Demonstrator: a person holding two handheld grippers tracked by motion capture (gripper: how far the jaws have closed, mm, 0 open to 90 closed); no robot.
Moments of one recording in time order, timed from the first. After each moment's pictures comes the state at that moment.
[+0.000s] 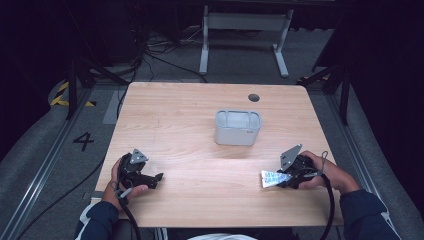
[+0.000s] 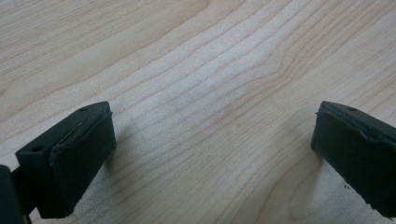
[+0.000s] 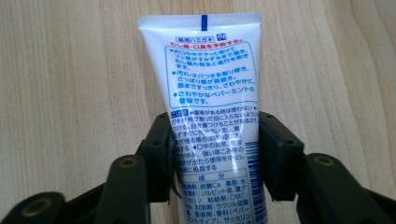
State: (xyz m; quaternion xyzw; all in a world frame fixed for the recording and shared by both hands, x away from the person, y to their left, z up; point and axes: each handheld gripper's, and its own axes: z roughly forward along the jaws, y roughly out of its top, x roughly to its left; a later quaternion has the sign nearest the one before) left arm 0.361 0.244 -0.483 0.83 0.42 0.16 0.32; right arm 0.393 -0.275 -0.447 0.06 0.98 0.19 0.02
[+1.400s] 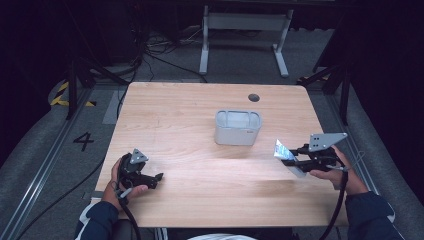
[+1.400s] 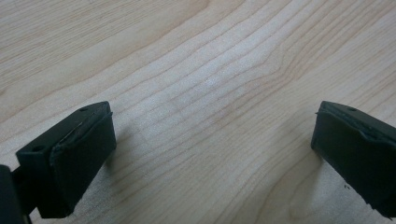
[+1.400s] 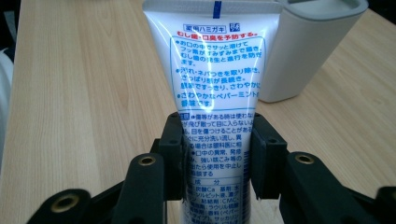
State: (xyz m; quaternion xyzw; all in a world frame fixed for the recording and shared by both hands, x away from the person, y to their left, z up) left arm 0.361 0.244 -0.483 0.83 0.42 0.16 0.32; right arm 0.388 -0.318 -0.397 0.16 0.88 0.43 0.11
